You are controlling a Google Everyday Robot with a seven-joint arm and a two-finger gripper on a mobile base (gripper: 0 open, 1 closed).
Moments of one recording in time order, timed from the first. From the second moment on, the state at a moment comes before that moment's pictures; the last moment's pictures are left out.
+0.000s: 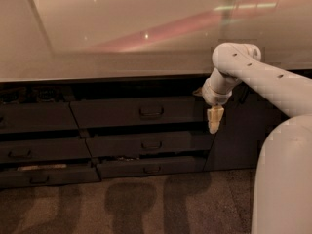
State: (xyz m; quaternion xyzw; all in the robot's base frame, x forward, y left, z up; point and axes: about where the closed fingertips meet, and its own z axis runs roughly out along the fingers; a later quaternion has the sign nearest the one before) arm 0.674 -0.201 0.651 -0.78 0.61 0.00 0.12
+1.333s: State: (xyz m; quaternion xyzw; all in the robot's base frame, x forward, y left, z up) arm 0.674 -0.201 0.651 -0.78 0.61 0.00 0.12
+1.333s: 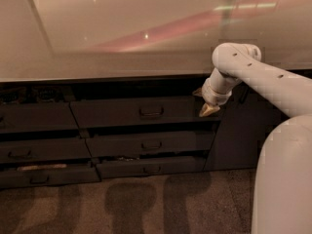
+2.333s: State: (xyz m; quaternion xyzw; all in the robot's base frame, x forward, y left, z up) arm 0.674 -0.200 0.649 -0.78 0.61 0.00 0.12
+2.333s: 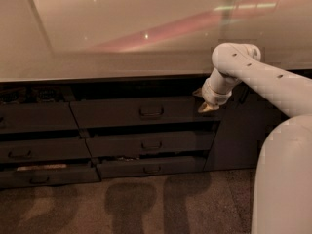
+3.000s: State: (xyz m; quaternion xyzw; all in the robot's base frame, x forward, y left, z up) arm 0.668 -0.207 0.661 -0.78 0.61 -0.02 0.12
